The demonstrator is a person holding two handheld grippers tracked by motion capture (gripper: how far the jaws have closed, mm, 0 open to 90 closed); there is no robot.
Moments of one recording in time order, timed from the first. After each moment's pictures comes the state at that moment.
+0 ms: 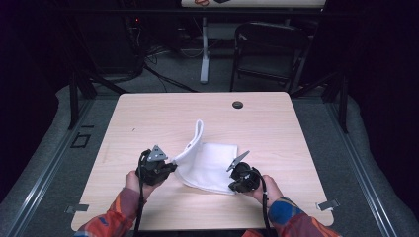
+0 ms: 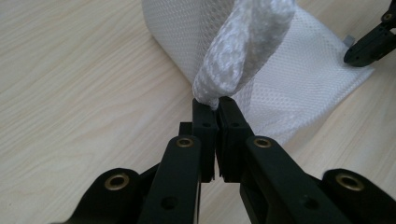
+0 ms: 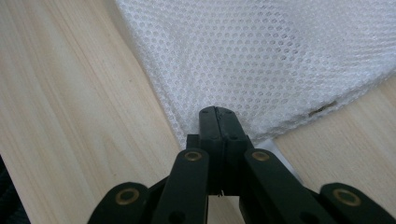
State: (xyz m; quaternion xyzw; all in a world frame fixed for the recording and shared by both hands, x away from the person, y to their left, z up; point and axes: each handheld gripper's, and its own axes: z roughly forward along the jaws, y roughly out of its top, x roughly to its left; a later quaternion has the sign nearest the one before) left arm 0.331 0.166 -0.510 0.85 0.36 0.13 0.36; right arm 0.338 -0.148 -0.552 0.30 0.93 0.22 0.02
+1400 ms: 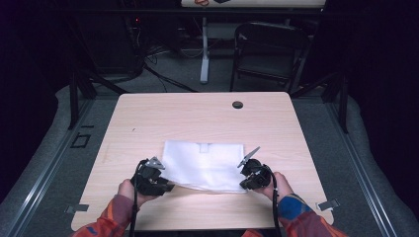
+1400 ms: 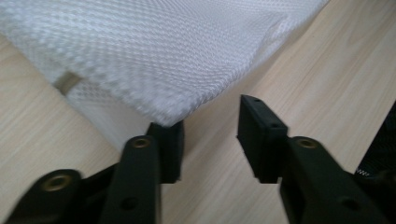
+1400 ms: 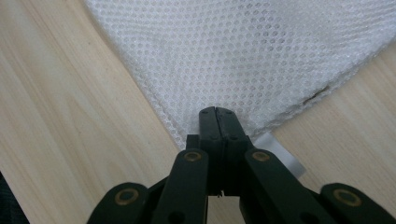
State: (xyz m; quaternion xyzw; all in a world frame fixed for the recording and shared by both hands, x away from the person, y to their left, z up) left arm 0.314 0.181 -0.518 0.89 0.35 0.02 0.29; right arm 0.347 -0.179 -0.547 0.32 0.93 0.19 0.01
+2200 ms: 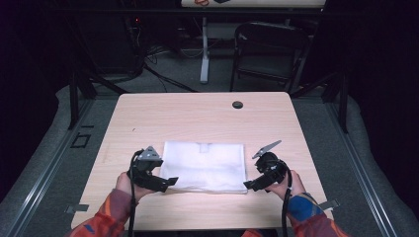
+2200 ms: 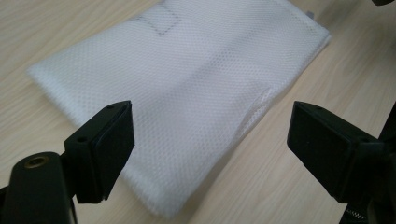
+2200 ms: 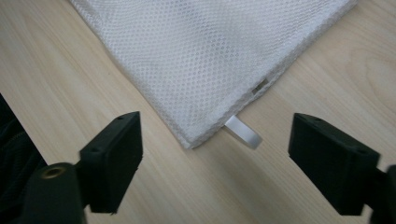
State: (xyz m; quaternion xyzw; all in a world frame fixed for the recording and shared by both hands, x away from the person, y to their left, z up) left arm 0.323 0.165 -0.489 0.88 0.32 0.08 0.35; right arm 0.335 -0.210 -0.505 0.37 0.89 0.25 0.03
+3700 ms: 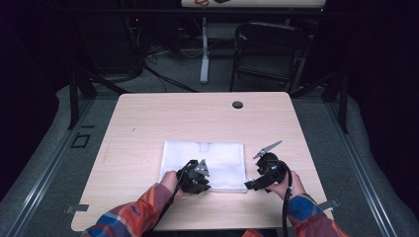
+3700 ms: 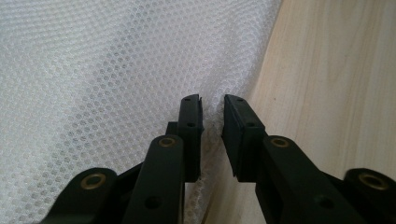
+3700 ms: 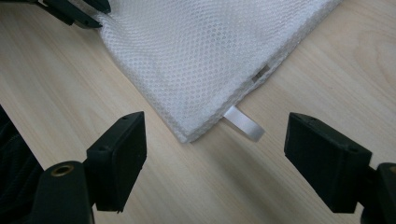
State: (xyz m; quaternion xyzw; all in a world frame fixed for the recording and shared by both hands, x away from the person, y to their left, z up) left arm 0.343 0.063 -0.555 0.95 0.15 0.03 0.27; right arm 0.341 -0.216 -0.516 0.39 0.89 0.24 0.01
